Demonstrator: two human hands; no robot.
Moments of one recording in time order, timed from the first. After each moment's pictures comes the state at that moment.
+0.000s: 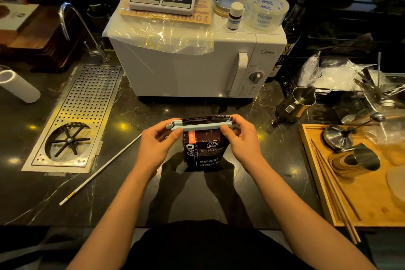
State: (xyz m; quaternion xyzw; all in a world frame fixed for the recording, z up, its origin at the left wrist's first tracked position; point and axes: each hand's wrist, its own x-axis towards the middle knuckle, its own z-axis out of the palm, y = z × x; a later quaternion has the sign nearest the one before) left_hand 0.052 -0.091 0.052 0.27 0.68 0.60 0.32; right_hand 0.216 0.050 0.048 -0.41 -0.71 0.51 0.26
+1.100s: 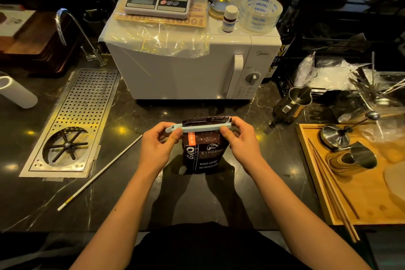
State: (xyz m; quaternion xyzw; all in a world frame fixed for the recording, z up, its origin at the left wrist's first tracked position) left_hand 0.055 -0.084 0.044 0.30 0.70 0.59 0.27; right_hand 0.221 0.050 0.053 -0.40 -0.69 0.55 0.26
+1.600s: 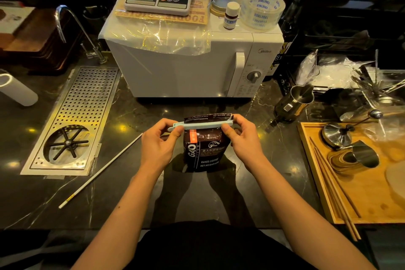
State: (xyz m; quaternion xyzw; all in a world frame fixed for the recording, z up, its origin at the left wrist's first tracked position) left_hand 0.056 -0.083 0.045 0.34 0.74 0.54 0.20; right_hand 0.221 0.054 0.051 -0.41 -0.68 0.55 0.25
